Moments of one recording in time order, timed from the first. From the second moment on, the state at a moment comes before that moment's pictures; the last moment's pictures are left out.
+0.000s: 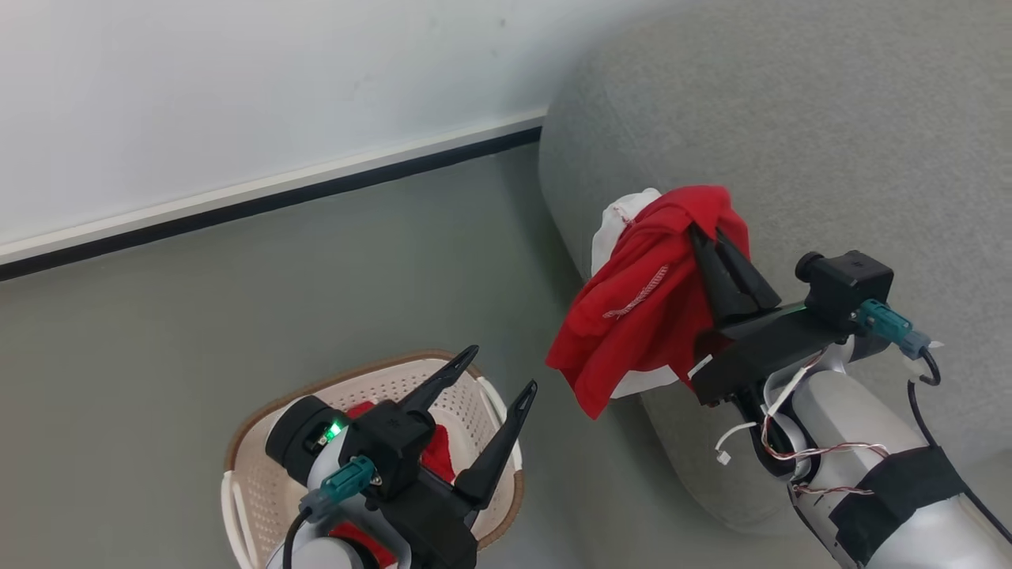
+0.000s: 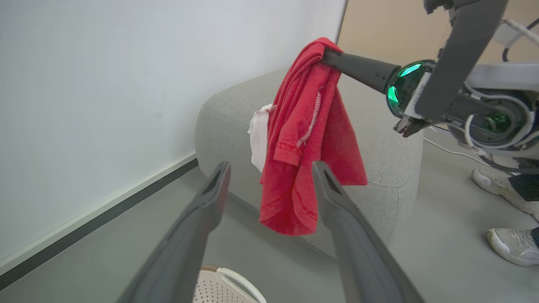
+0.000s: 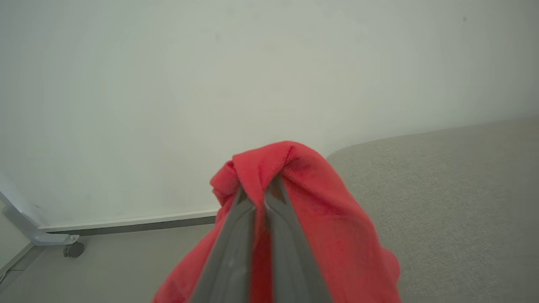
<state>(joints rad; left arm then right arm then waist) -0.26 0.21 -0.56 -0.03 -0.36 -0.08 0.06 -0.62 -0.24 0.60 0.42 0.64 -0.02 -0.25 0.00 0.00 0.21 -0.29</state>
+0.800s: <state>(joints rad) -0.31 0.21 -0.59 -0.04 -0.34 -0.09 0.10 -0.63 -0.28 0.42 0.37 0.63 -0.06 -0.25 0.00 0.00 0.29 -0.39</state>
